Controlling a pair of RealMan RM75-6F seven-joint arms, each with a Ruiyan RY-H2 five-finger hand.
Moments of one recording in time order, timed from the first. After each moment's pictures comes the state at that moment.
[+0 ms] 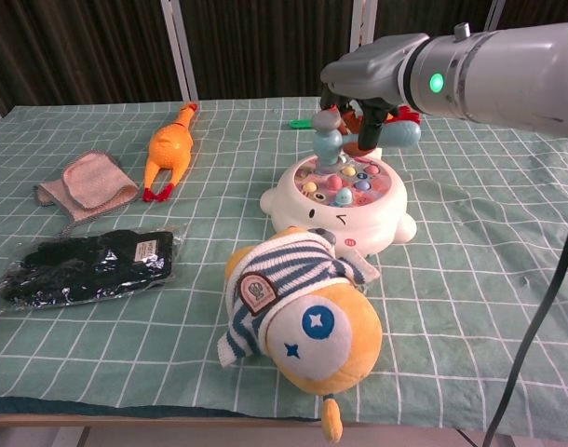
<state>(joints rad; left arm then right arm) -0.19 -1.12 0.04 -1.53 1.66 1.45 -0.11 1.14 -1.47 0.21 -1.70 -0.43 1.09 -1.12</state>
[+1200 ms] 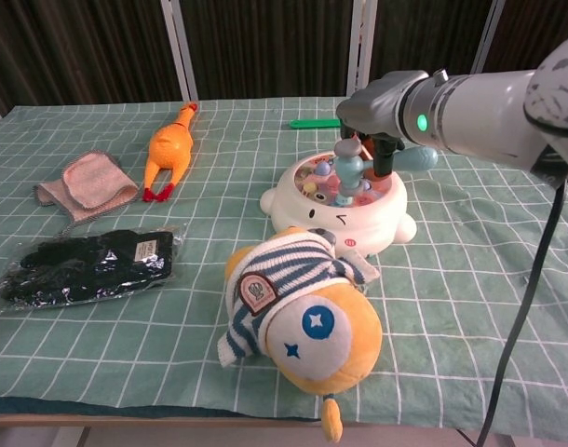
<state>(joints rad) -0.18 -1.12 0.04 -1.52 1.66 1.47 -0.14 1.21 -1.55 0.15 -1.59 -0.26 1.13 -1.20</state>
